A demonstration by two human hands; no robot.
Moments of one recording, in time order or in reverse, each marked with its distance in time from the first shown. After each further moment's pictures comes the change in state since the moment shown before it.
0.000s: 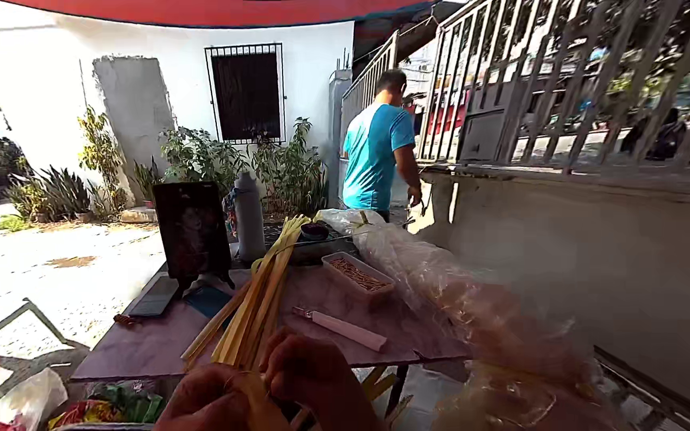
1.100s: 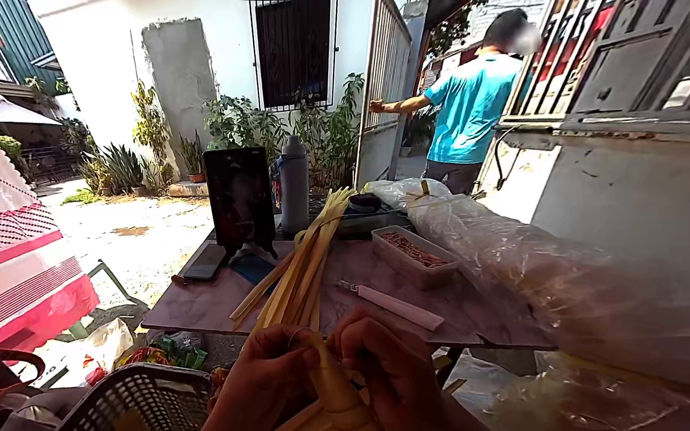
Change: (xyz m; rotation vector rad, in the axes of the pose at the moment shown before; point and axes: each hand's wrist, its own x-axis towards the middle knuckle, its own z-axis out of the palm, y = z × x) left_hand 0.001 -0.019 -0.005 -0.212 0.021 -0.076; right_hand -0.008 0.000 -0.002 -0.697 -0.093 -0.365
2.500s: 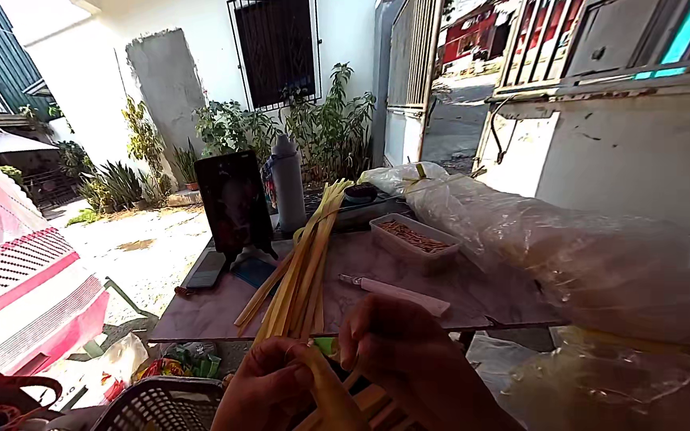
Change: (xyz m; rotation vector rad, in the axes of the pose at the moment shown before) left_hand -0.009 0.007 0.001 -0.103 -0.121 -0.025; right_hand 0.010 -0.022 -0.010 1.108 0.133 0.596
